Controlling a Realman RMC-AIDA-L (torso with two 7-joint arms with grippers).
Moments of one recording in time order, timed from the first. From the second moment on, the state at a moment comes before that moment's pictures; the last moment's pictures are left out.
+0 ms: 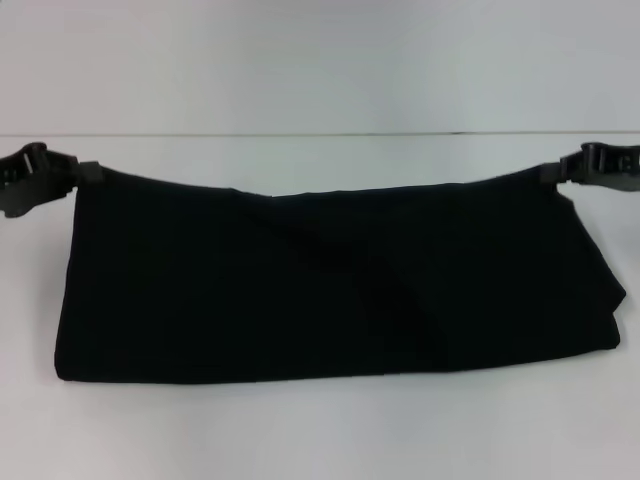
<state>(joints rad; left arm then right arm) -0.68 -1.86 0.24 0.58 2.34 1.45 -2.34 0.82 1.88 -0.51 -0.52 -2.37 -1.25 2.28</state>
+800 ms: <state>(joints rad) -0.71 -1.96 0.29 0.54 2.33 1.08 -2.31 0.85 1.99 -0.57 -0.49 -2.29 -0.84 2.21</state>
